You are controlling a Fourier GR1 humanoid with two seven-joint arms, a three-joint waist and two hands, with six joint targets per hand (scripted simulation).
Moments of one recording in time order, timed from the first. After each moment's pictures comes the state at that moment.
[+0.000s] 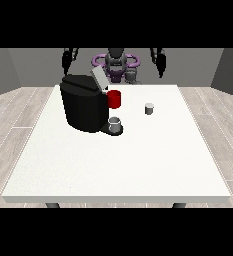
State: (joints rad) left arm -0.02 0.10 -0.02 -1.57 0.02 0.02 0.00; right arm 0.03 -0.15 0.00 -1.58 0.04 -0.01 -0.01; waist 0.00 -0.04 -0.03
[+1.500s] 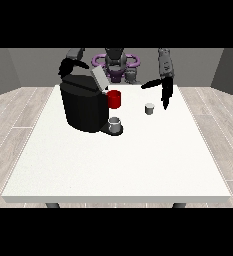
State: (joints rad) left arm -0.43 0.34 0.13 -1.01 -0.12 -0.08 -0.06; right arm -0.09 -0.01 0.02 -1.61 -0.01 -0.11 -0.08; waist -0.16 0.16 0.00
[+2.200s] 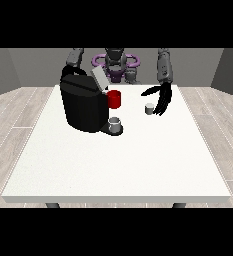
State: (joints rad) left arm -0.52 0.32 0.06 -0.83 -0.29 -0.05 -0.08; right arm -0.18 -0.02 -0.02 -1.45 0.02 -0.15 -0.06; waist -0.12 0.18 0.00
